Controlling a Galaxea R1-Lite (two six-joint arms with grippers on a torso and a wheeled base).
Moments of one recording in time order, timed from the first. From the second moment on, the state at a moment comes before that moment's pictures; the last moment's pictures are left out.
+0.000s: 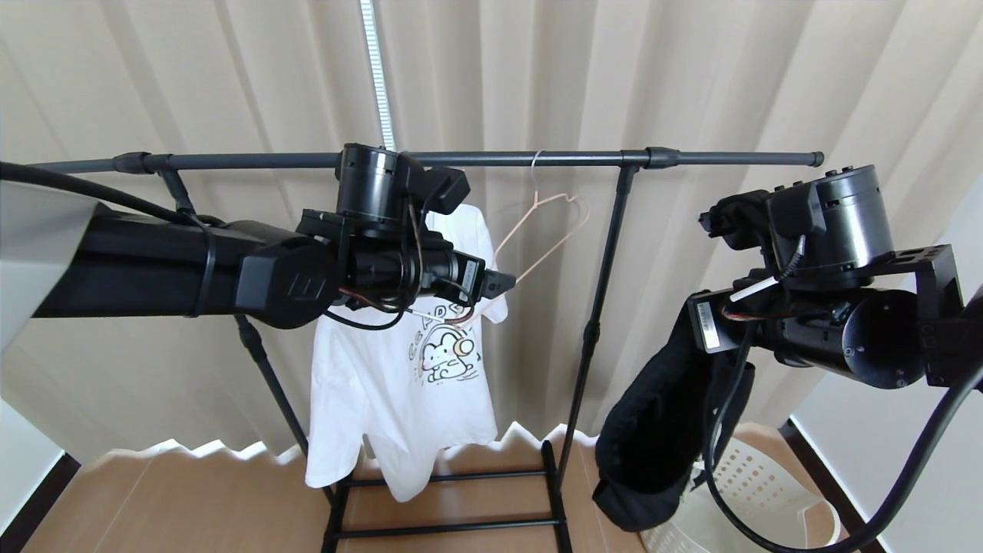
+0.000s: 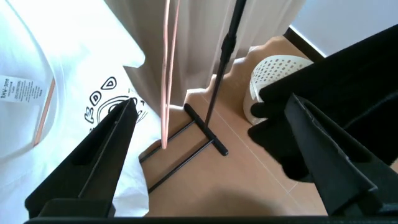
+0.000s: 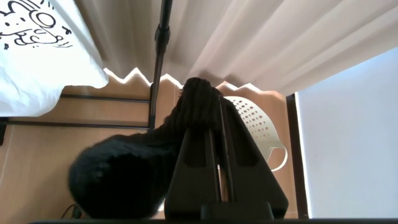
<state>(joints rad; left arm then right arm) -0.52 2.00 -1.47 -0.11 -0.09 0.07 0.54 1.64 -1.07 0.03 -0.58 0.11</state>
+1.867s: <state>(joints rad) -0.50 2.45 -2.00 -0.10 -0.06 0.14 0.54 1.63 -1.07 0.03 -0.58 0.11</state>
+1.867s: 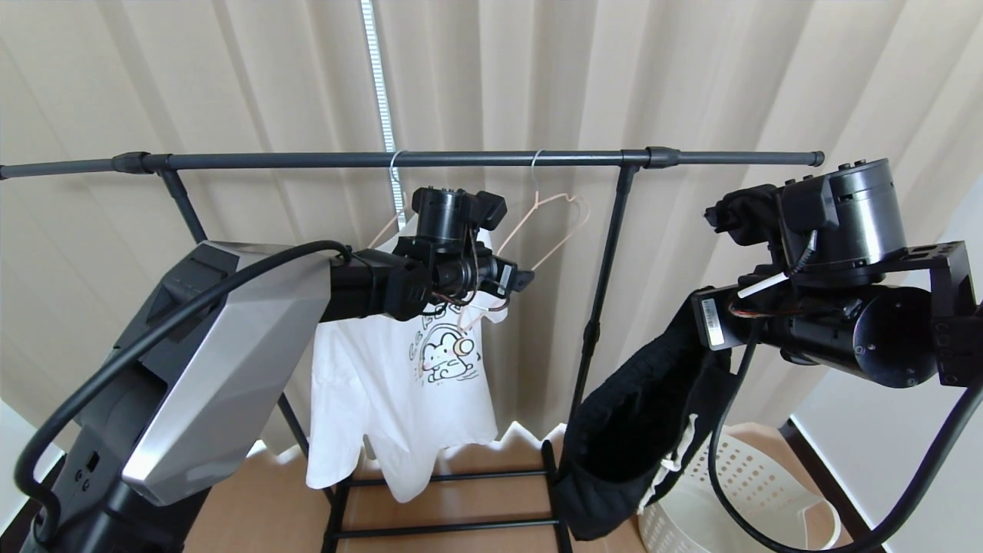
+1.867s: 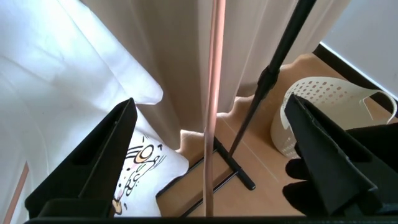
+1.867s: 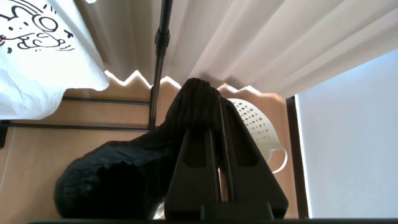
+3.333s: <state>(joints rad) -0.50 2.38 -1.97 -0.11 -0.04 0.10 0.54 1.63 -1.07 0.03 -0.58 0.11</state>
